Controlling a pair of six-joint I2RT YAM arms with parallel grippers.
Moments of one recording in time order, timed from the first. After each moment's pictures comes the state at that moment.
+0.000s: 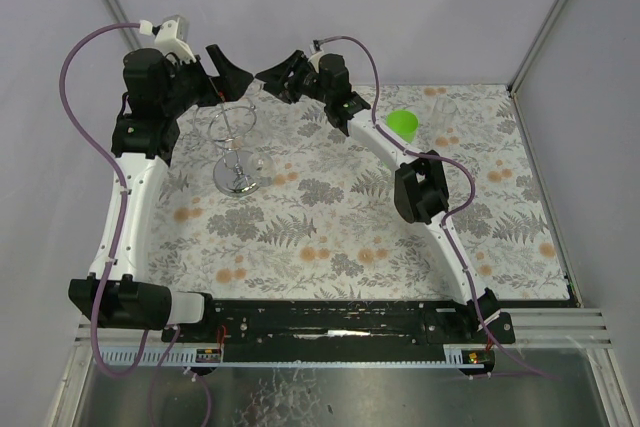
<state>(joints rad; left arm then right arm) -0.01 1.34 1.56 -0.40 0.42 -0.38 0.59 2.58 2.42 0.17 -0.45 1.32</state>
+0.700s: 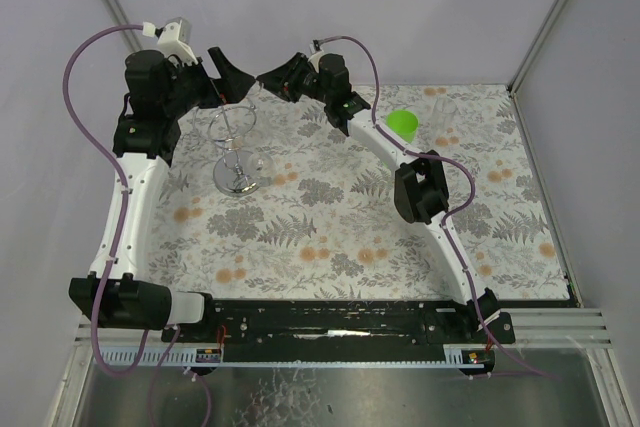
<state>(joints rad) -0.01 1.34 1.54 -0.39 0.44 -0.38 0.59 2.58 2.42 0.17 -0.46 1.32</state>
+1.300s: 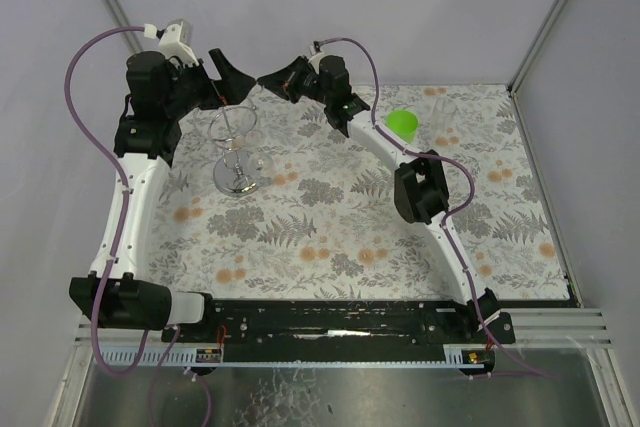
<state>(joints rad) -0.01 1.34 1.53 -0.39 0.44 -0.38 0.59 2.58 2.40 0.20 -0.46 1.34</state>
